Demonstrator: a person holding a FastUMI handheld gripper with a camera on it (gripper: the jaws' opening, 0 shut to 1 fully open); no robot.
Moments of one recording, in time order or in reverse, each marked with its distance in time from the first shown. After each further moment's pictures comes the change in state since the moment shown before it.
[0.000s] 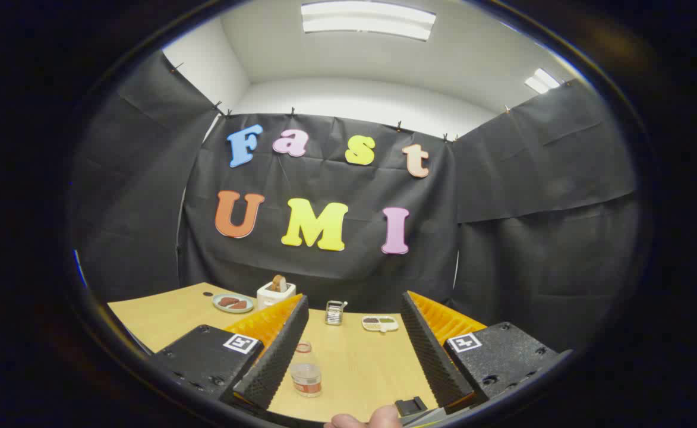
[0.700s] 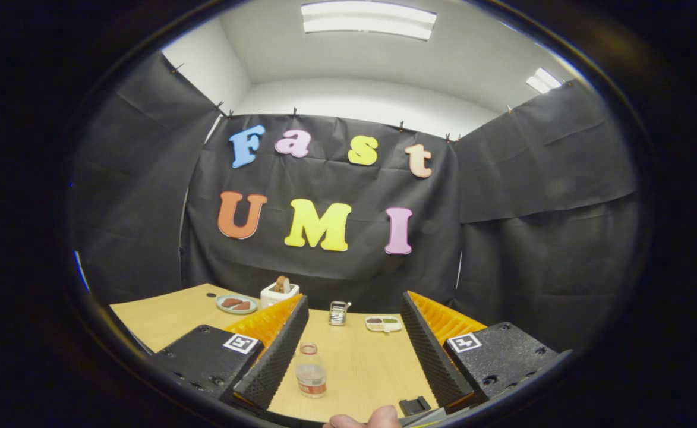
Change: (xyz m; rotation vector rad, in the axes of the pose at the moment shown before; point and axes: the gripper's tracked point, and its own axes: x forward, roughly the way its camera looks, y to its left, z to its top) arm 0.001 0.008 0.004 0.002 0.000 0.009
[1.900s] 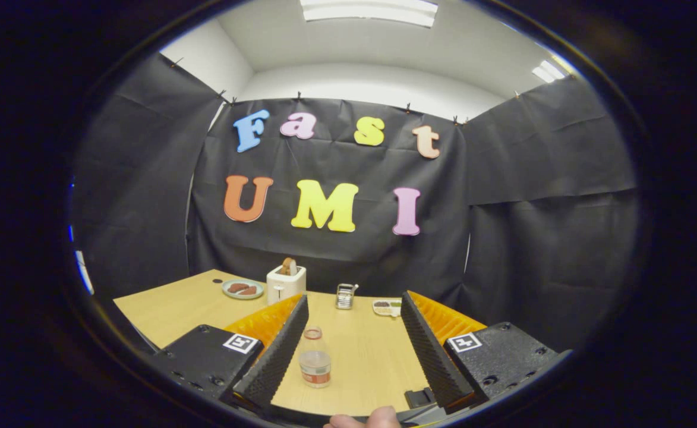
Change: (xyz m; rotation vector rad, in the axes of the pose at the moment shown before) arm 0.010 0.005 -0.038 0.002 0.111 0.043
